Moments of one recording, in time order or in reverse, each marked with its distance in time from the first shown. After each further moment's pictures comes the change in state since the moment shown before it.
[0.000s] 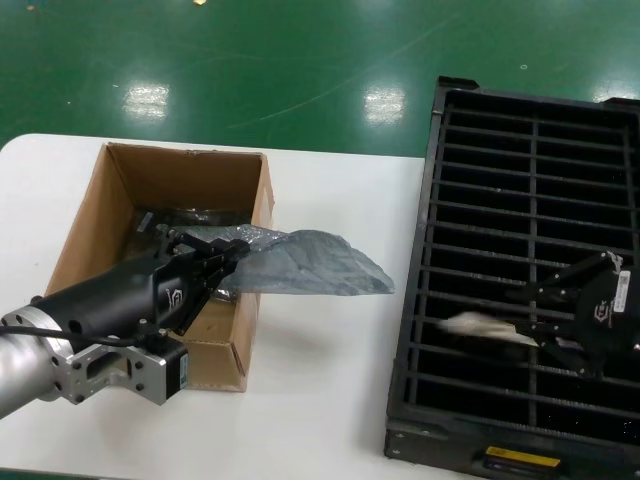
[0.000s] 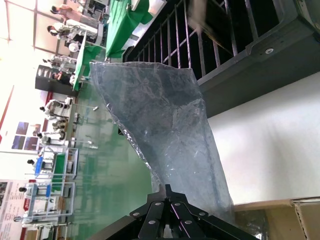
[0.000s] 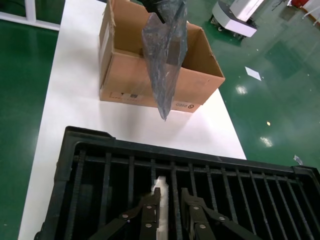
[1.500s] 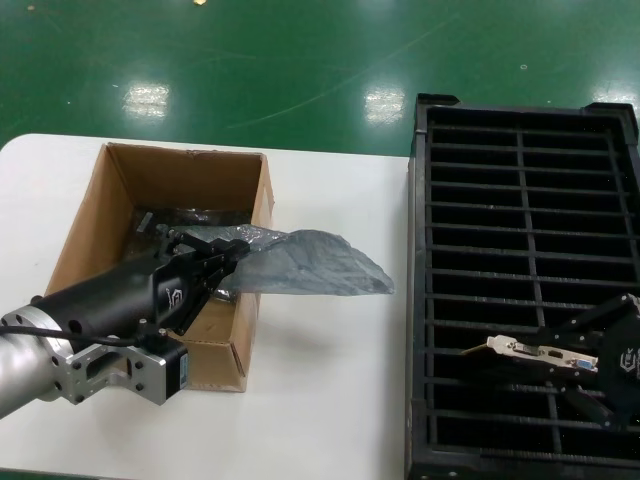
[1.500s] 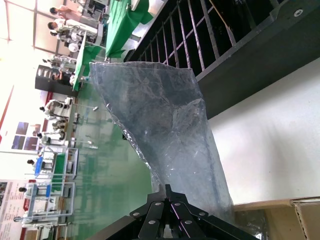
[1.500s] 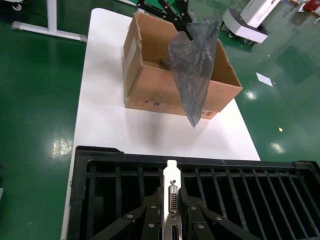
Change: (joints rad) left arm 0.000 0.000 0.000 0.000 0.000 0.000 0.000; right arm -0.172 0.158 0.089 0.167 0.126 0.040 0.015
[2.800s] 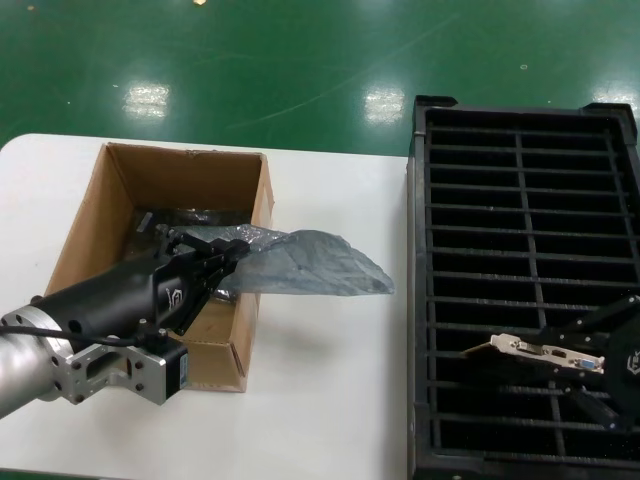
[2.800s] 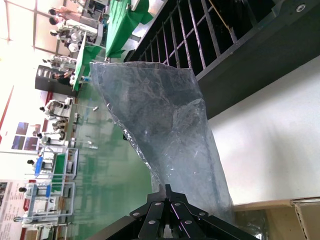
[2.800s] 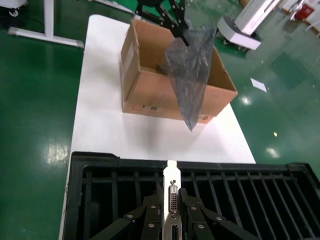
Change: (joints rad) left arm 0.000 0.000 0.000 0.000 0.000 0.000 0.000; right arm -0.060 0.034 0.023 0.001 0.060 0.072 -0.049
